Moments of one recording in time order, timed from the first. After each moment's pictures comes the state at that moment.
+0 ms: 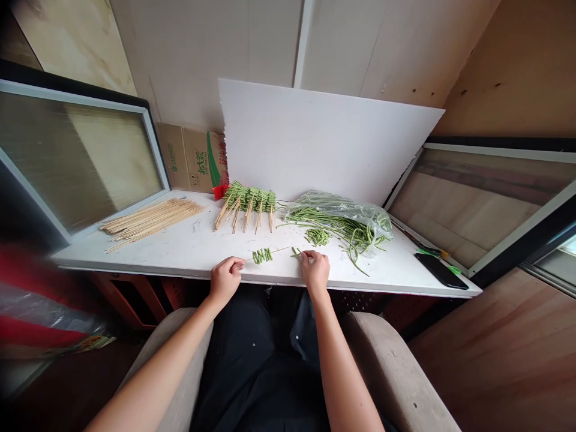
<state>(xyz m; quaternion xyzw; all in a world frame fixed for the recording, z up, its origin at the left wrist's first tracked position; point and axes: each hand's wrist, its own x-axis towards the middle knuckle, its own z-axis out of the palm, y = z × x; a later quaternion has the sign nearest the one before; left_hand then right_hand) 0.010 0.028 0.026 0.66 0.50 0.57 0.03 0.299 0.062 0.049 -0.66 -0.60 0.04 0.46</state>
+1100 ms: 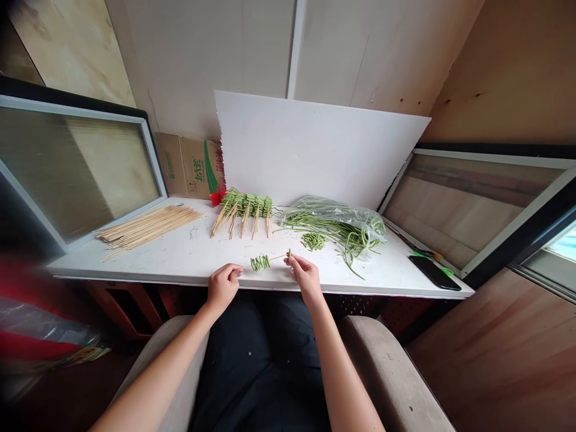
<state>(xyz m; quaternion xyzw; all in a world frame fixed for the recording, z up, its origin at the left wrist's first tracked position) 0.013 0.026 0.025 0.67 0.49 0.55 0.01 0.276 0.035 0.067 -0.47 -0.47 0.45 0.60</state>
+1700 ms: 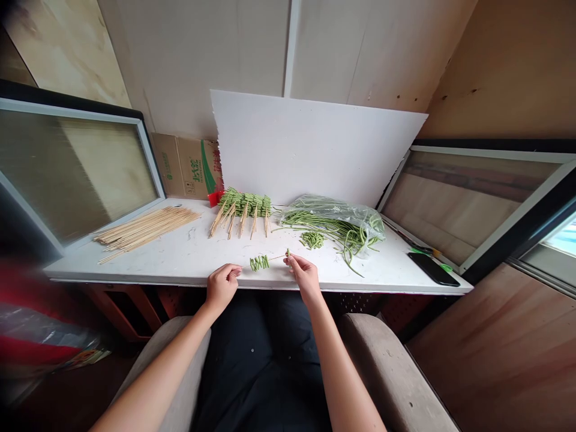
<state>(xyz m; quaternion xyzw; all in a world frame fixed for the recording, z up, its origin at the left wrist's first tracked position) 0.013 0.028 0.023 0.68 0.49 0.54 0.01 0.278 0.038 0.061 -0.46 -0.48 0.43 0.61</state>
